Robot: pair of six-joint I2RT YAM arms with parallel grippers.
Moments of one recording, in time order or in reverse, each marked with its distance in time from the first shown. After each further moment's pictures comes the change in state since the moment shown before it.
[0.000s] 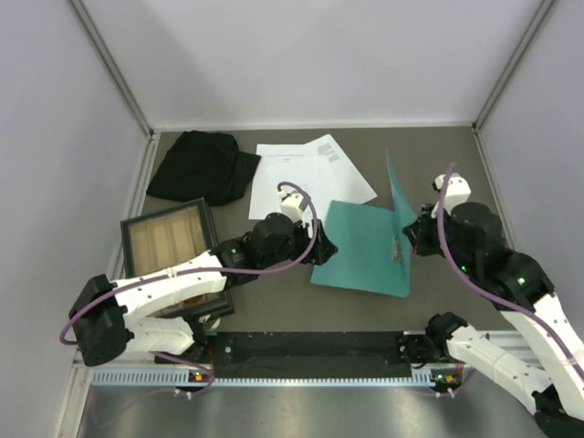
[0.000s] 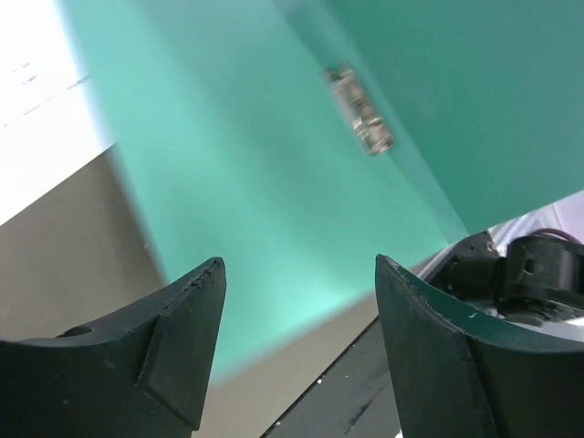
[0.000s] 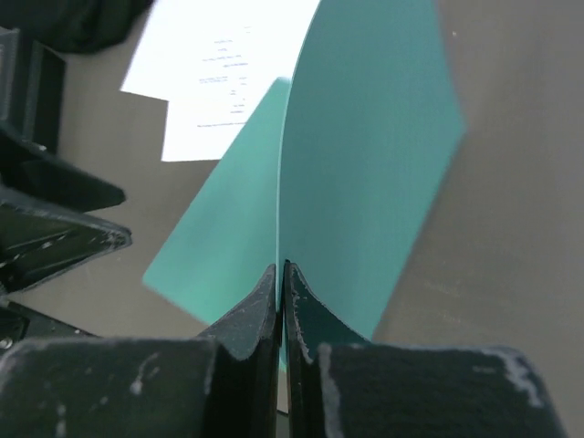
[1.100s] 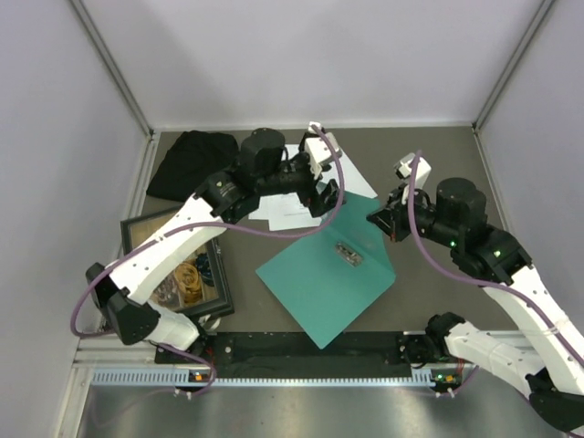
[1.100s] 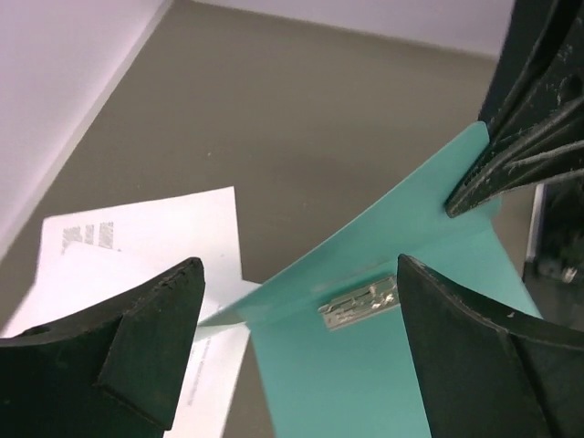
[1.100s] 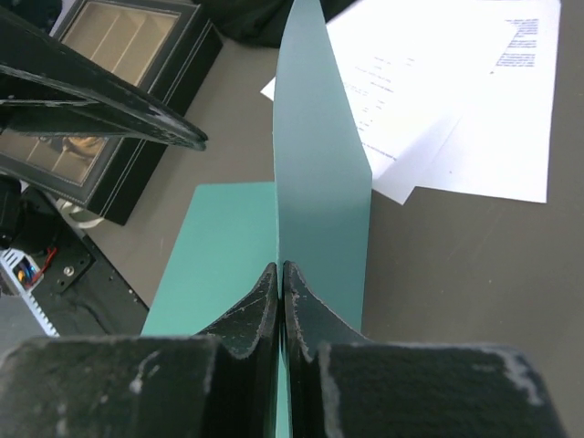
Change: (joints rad) left arm 0.204 0.188 0.675 -0.321 0.446 0.833; right arm -0.002 0.126 0.056 0.220 -0.384 -0.208
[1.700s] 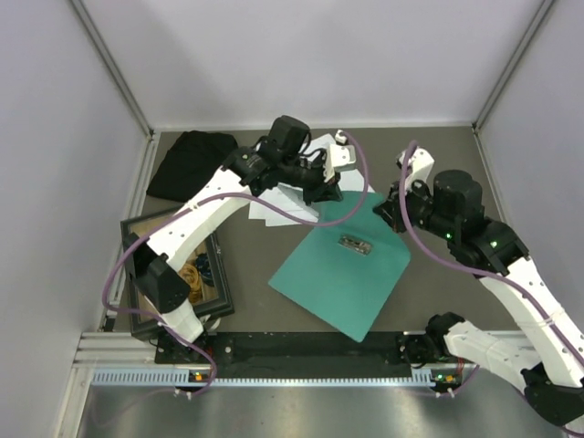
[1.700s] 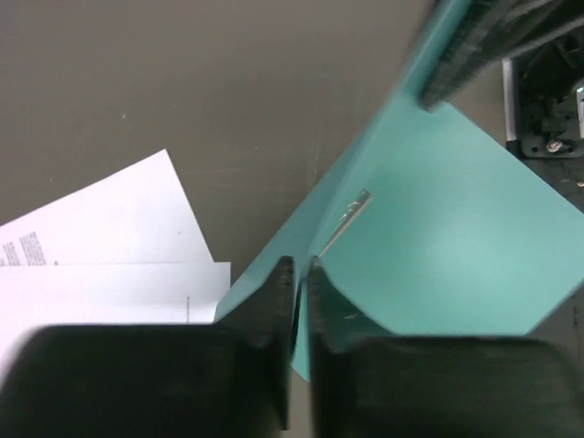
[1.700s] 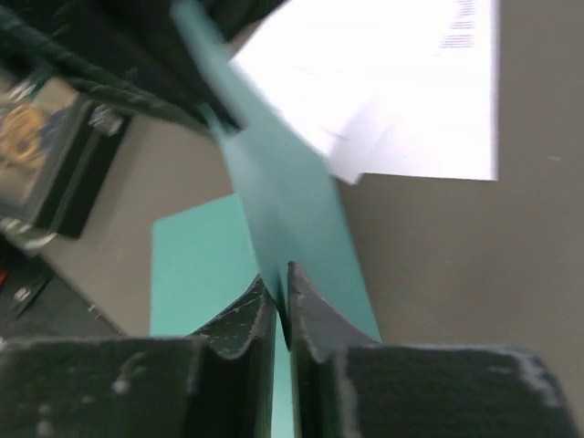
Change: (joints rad) left arm 0.063 0.285 0.272 -0.375 0.278 0.365; right arm -0.039 0.053 0.020 -0.019 0.025 -0.029
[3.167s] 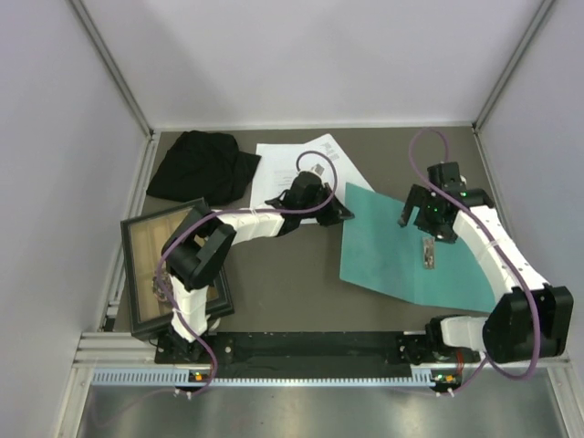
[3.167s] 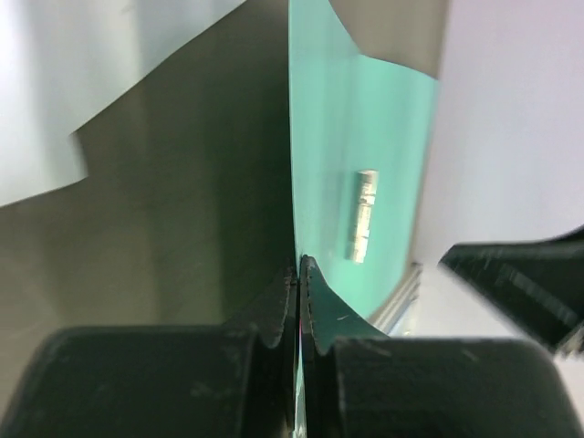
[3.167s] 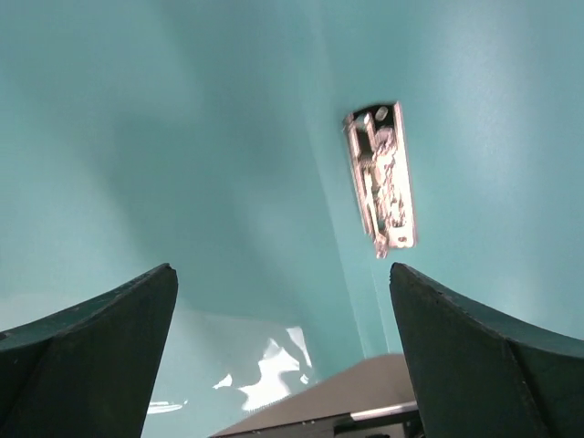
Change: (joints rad) left arm -0.011 0.249 -0.547 0.961 -0.379 -1.640; right arm -0.391 0.374 -0.077 -0.229 0.343 0.400
